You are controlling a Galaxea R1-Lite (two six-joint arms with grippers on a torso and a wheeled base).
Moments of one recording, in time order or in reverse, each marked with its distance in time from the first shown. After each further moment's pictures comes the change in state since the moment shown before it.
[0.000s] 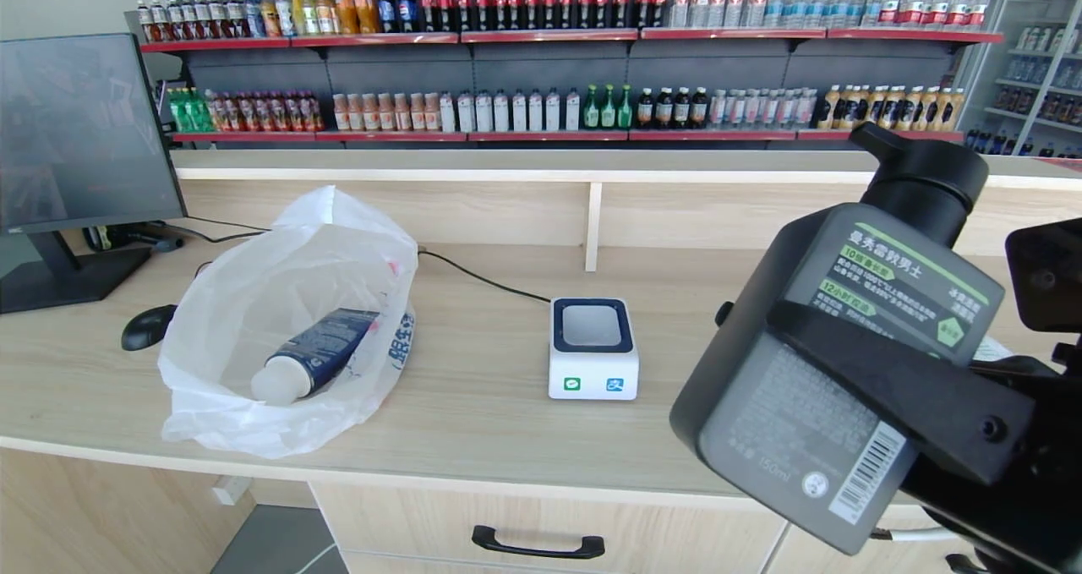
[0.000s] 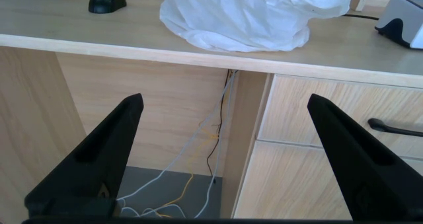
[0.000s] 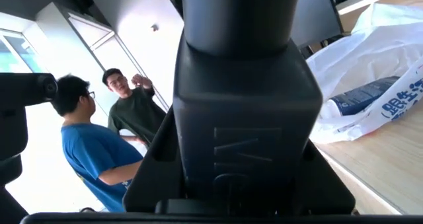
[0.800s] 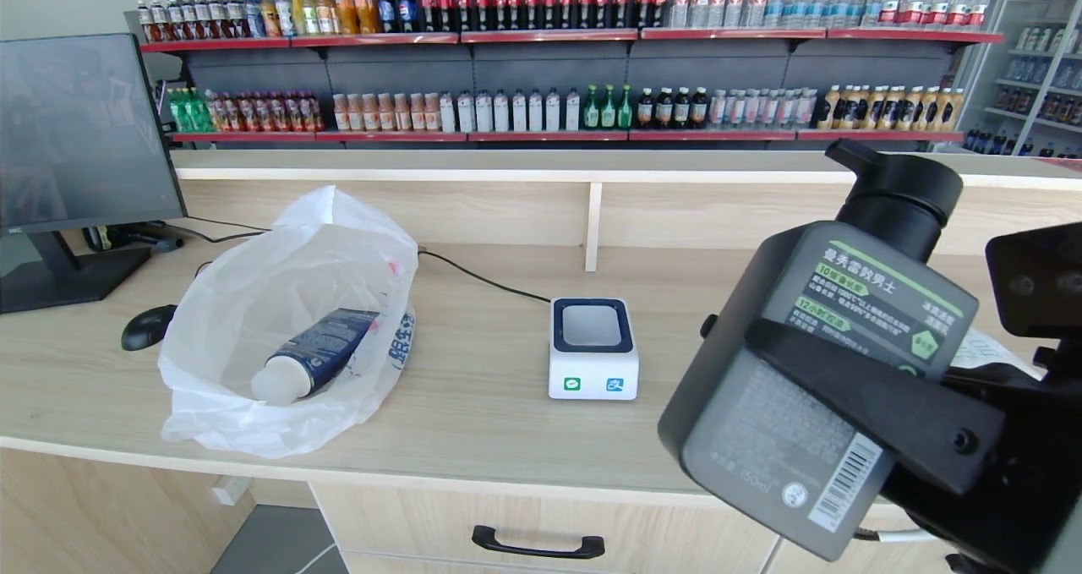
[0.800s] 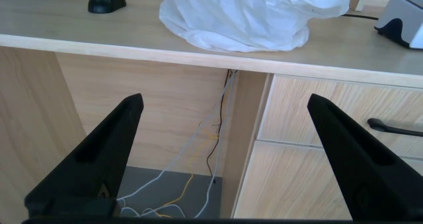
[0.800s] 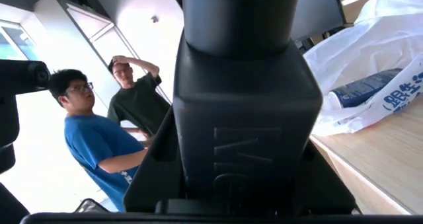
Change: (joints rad) left arm 0.000 0.000 0.000 0.000 0.000 0.000; right arm -0.010 0.020 0.001 0.000 0.022 -0.021
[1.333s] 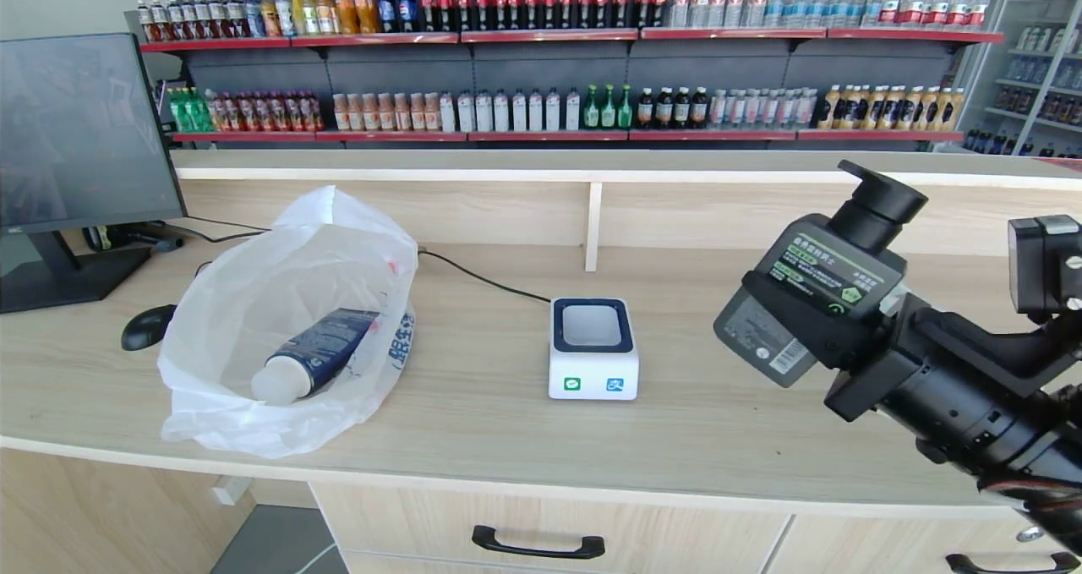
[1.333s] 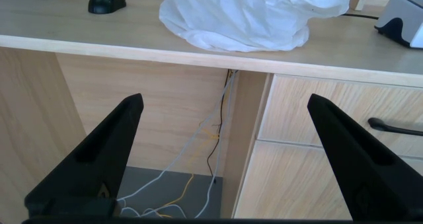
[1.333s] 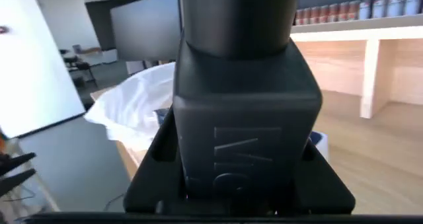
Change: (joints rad) left arm -0.001 0.000 0.000 0.000 -0.001 0.003; right arm -0.375 0.099 0.030 0.001 -0.096 -0.600
